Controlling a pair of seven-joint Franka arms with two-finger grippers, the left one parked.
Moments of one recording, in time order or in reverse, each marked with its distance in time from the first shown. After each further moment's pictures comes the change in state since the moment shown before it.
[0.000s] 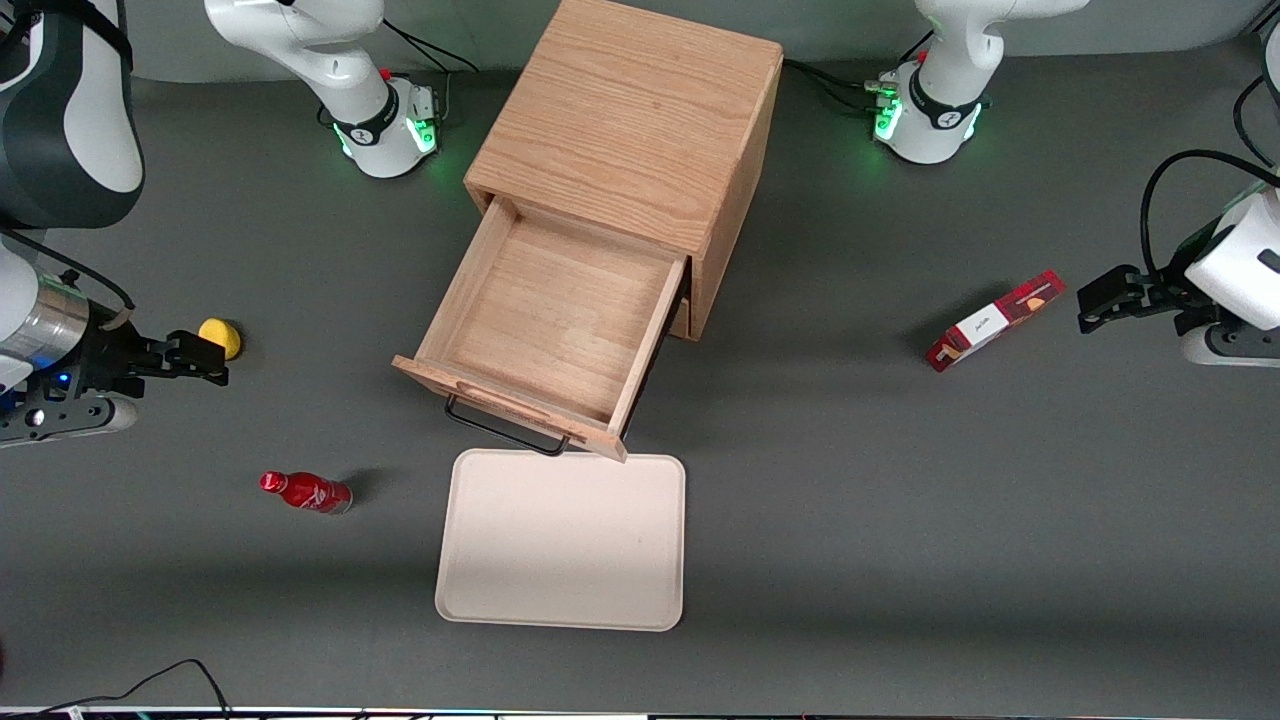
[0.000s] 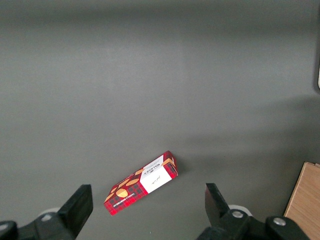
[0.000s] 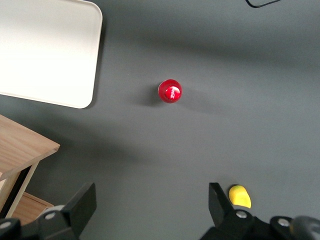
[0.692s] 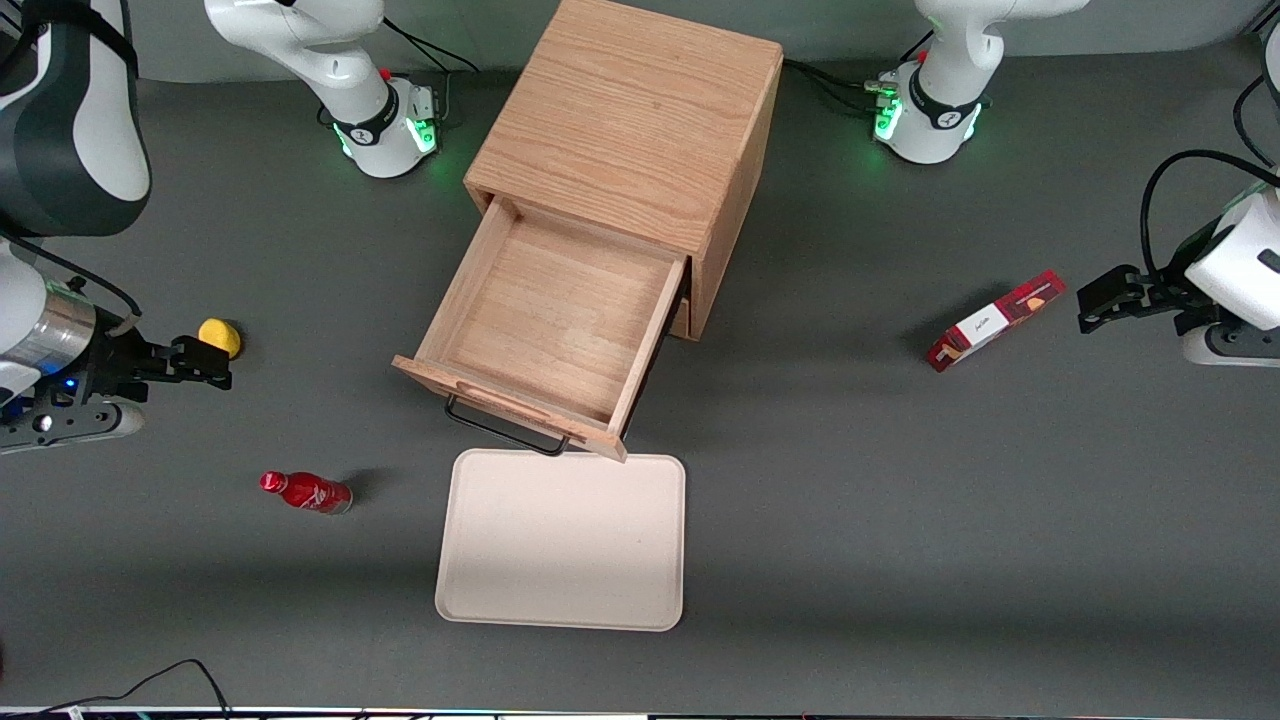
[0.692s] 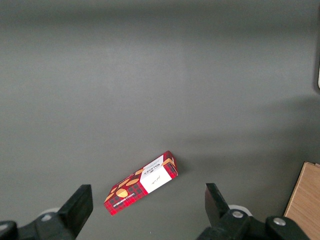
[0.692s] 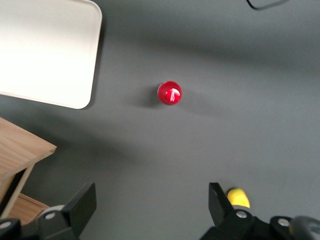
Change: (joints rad) arm 0.002 0.024 0.003 0.004 -0.009 0.028 -0.065
